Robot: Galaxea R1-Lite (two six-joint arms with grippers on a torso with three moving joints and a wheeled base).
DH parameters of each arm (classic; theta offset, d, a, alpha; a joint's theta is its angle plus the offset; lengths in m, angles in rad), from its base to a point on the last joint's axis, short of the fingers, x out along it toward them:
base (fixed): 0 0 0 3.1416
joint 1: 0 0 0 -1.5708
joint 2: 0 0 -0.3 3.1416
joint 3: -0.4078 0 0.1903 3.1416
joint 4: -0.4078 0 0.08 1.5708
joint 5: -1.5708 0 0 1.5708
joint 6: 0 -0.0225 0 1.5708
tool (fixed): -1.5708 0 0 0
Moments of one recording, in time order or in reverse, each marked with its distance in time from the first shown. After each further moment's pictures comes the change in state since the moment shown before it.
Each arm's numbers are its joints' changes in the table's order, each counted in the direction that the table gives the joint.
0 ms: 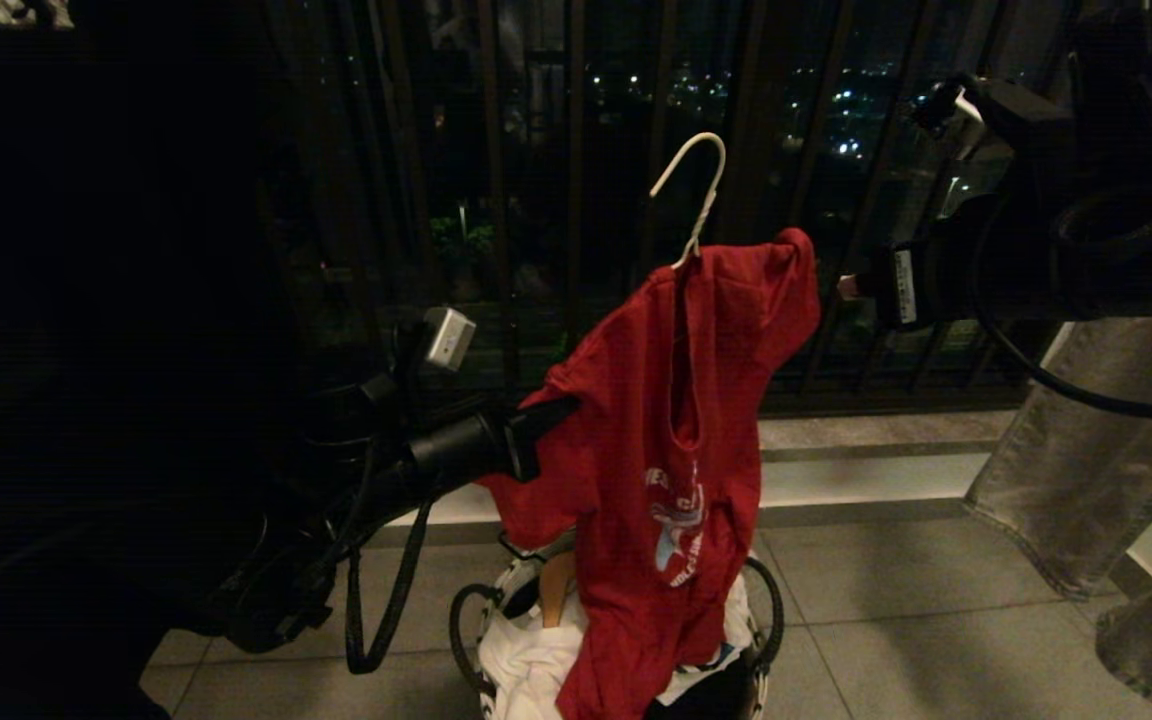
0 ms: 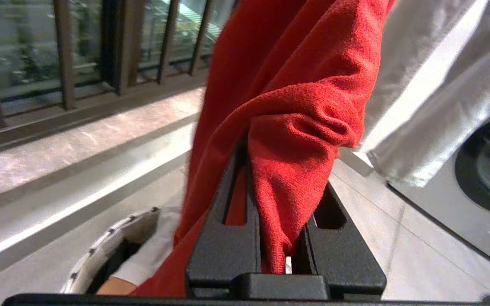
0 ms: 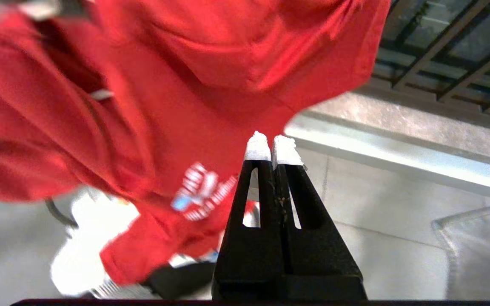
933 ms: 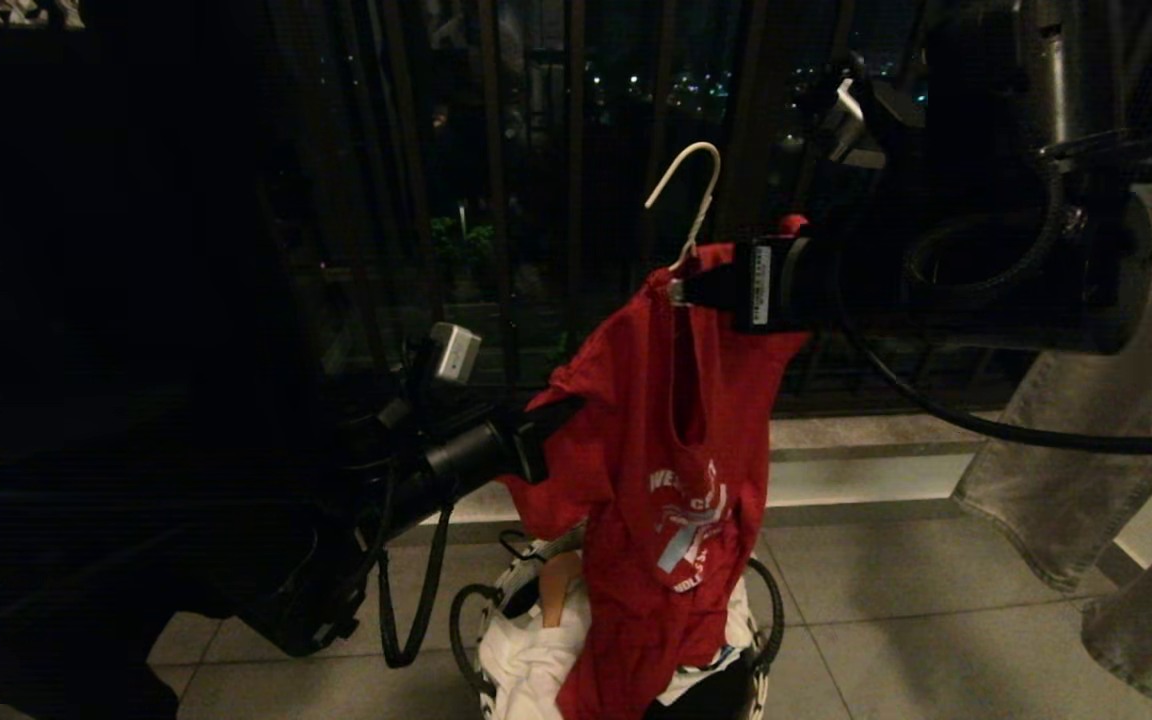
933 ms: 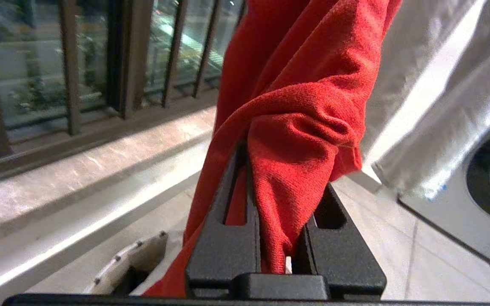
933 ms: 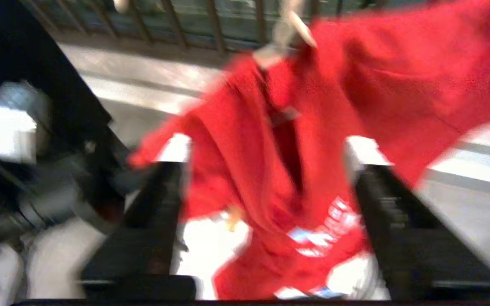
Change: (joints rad) left arm -0.003 -0.122 -0.016 0.205 -0.031 -0.001; right arm -0.261 -0.074 -0.005 0.149 0.070 -0.242
